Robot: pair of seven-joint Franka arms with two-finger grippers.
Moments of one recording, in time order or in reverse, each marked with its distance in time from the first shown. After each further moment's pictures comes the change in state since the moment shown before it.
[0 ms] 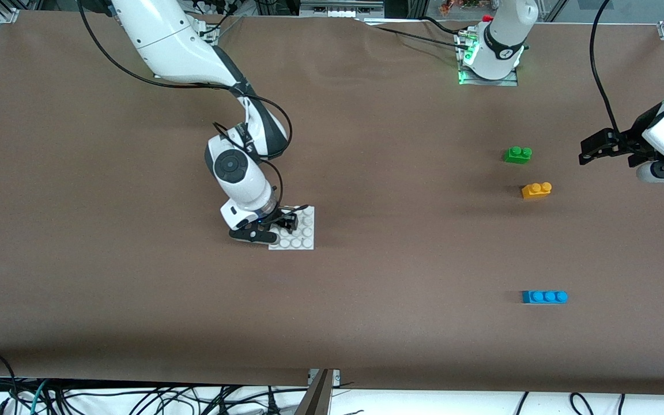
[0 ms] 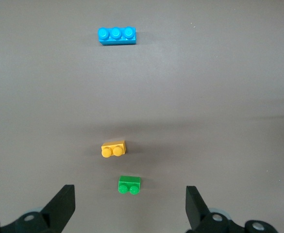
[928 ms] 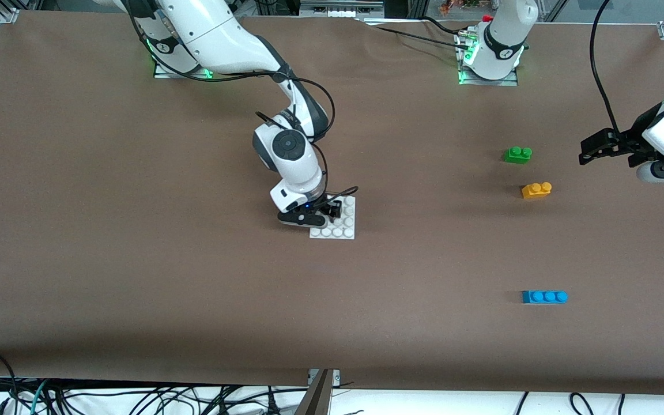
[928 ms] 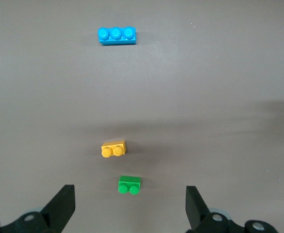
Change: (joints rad) left arm 0.000 0.000 0.000 0.000 0.000 0.000 0.000; right arm 0.224 0.100 -0.066 0.155 0.000 0.000 0.219
